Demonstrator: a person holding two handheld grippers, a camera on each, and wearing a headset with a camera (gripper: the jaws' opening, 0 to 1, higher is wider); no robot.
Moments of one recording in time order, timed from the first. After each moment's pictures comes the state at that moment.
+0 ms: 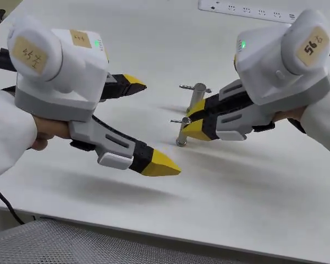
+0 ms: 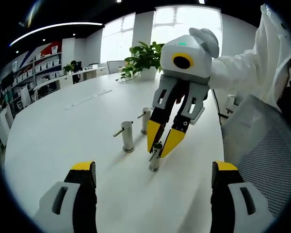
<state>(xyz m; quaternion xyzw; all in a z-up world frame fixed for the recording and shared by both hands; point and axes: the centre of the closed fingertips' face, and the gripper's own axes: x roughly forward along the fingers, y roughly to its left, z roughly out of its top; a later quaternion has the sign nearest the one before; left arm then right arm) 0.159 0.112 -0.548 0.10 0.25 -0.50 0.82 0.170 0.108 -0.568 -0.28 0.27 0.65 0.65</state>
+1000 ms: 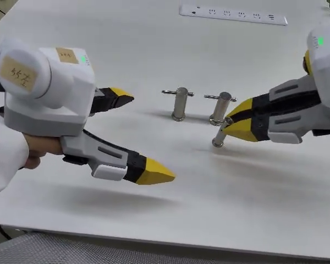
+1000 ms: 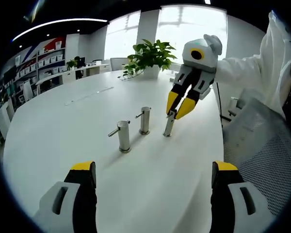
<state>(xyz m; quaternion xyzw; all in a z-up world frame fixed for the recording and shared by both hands) 0.164 0.112 -0.556 0.08 0.27 -0.48 0.83 0.185 0.010 -0.546 -0.26 0.26 0.61 0.70</state>
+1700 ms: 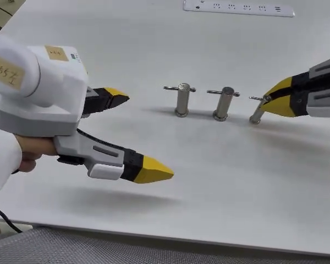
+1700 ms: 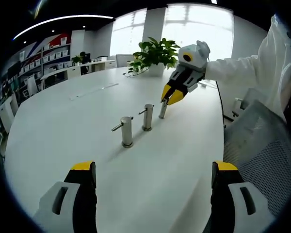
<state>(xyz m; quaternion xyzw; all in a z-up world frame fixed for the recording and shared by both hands) 0.156 0.120 -0.554 0.08 0.28 -0.46 0.84 0.233 -0.038 -0.557 -0.27 0.26 0.58 0.72</state>
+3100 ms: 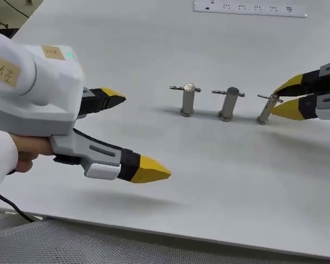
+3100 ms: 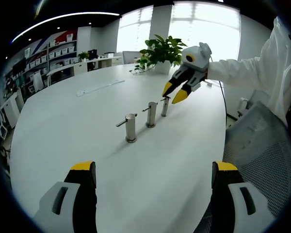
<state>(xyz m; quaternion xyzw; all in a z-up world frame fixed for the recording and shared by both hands) 0.147 0.122 -0.546 0.08 0.30 -0.43 0.85 0.242 -0.050 -0.552 -0.26 0.26 0.57 0.74</state>
